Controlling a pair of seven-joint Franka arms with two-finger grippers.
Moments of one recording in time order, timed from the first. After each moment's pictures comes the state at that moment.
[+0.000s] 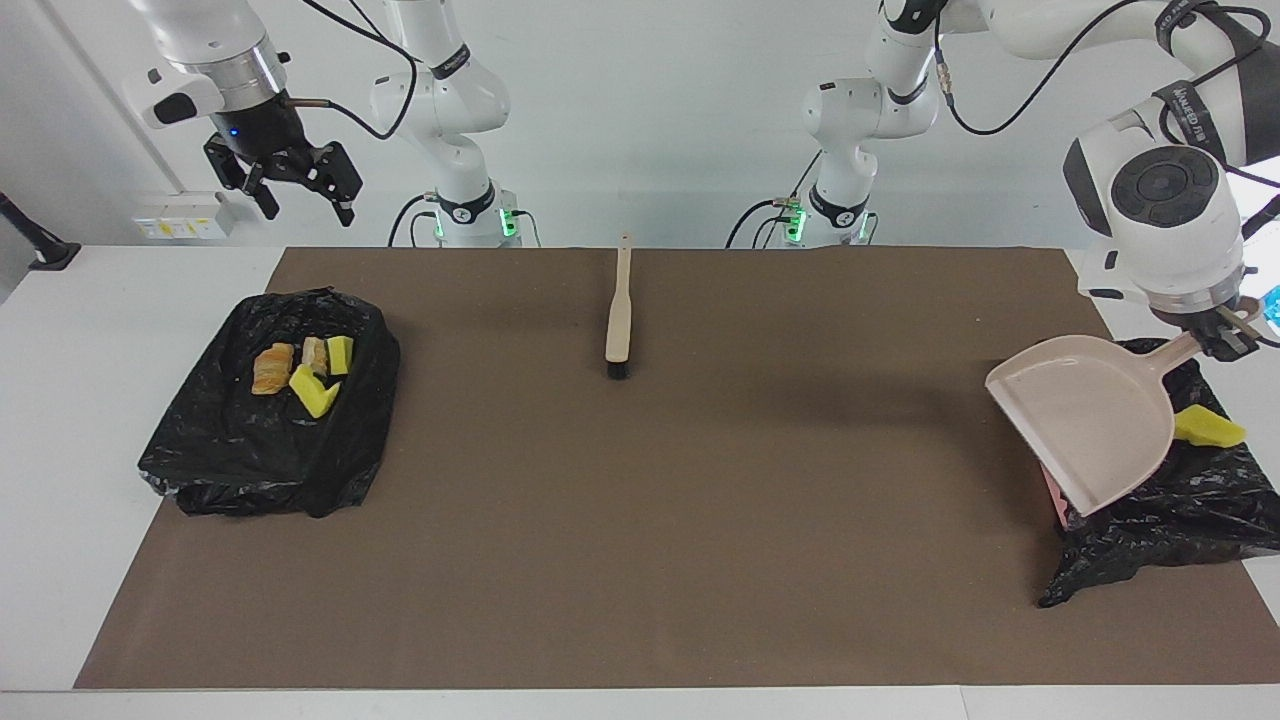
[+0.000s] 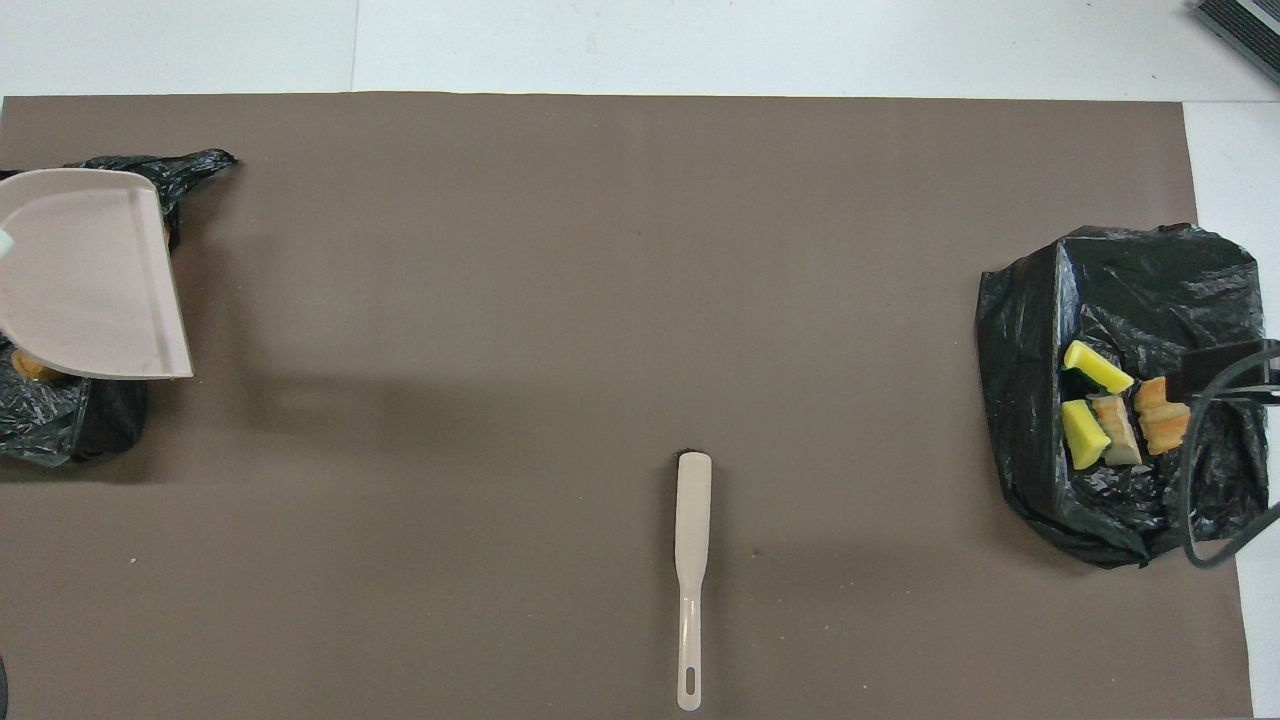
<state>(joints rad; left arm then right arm) -0.02 0.23 0.04 -1.53 0.69 1.69 1.28 0.05 -0.13 -0.09 -1.62 -0.02 1.48 0.09</state>
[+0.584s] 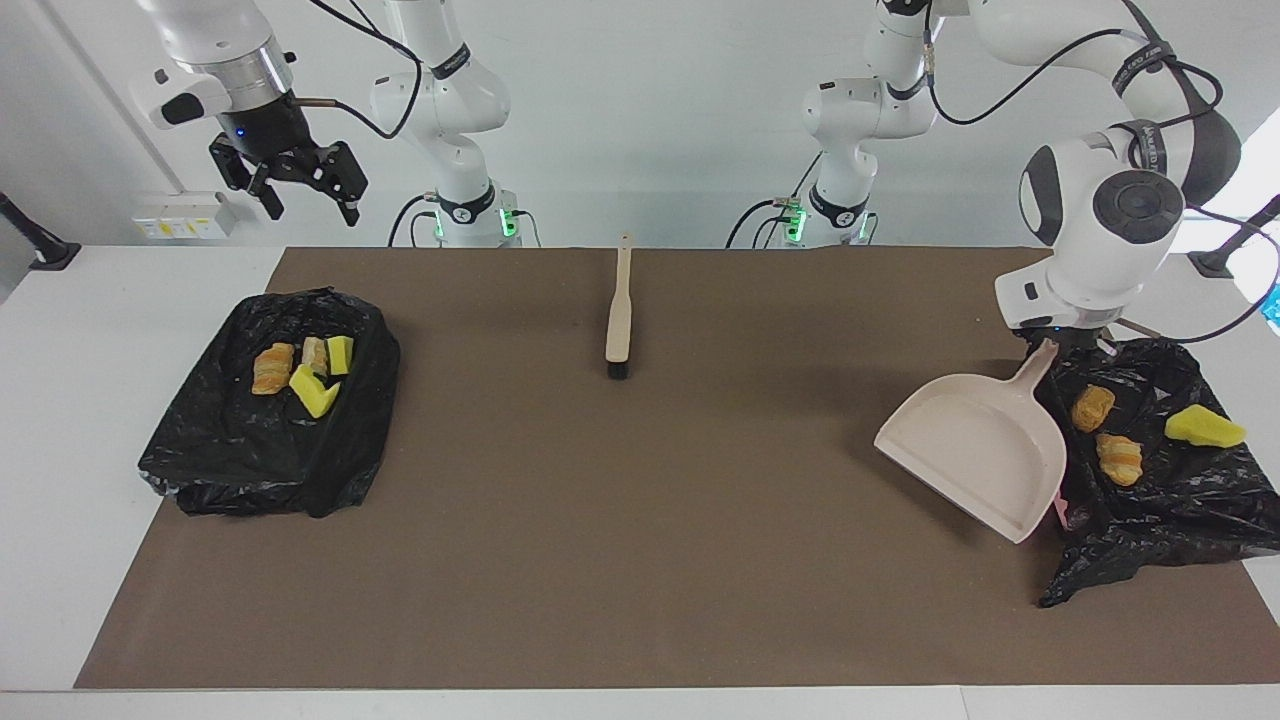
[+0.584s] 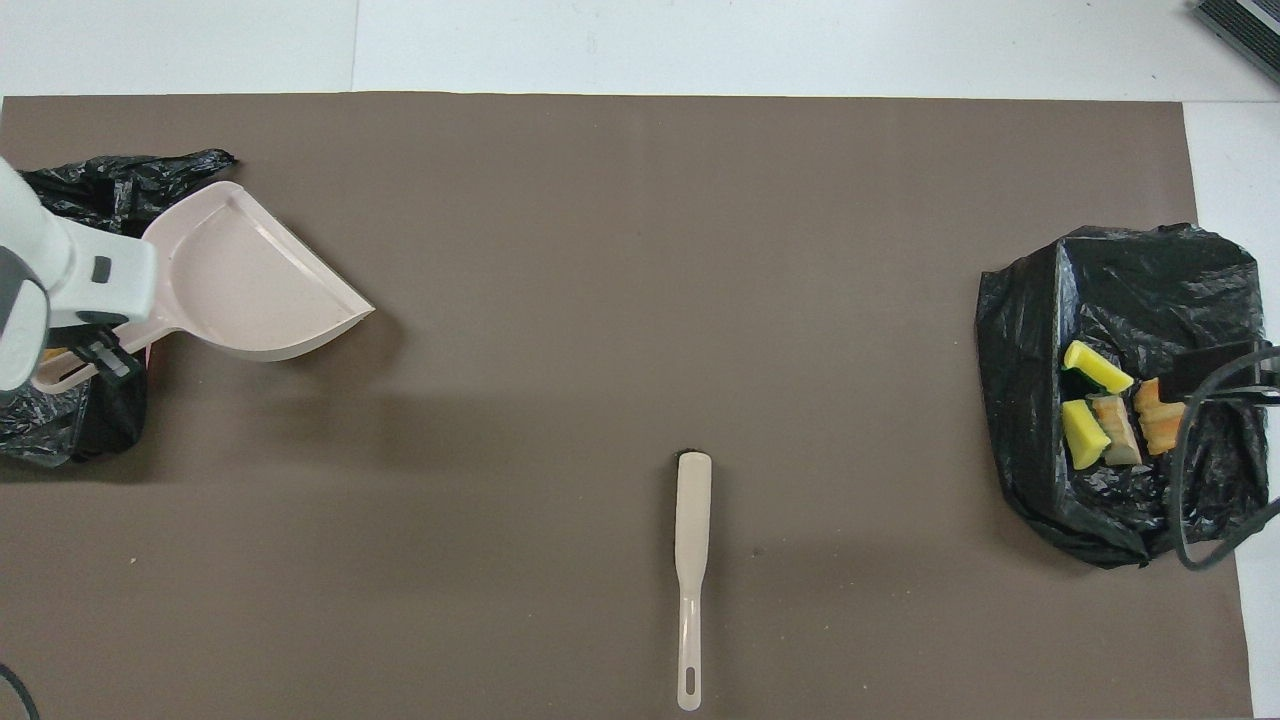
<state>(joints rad) -0.08 0.16 0.03 -1.77 0.29 1.76 0.63 0.06 -0.13 -0.09 -1.62 -0.02 1.48 0.09</state>
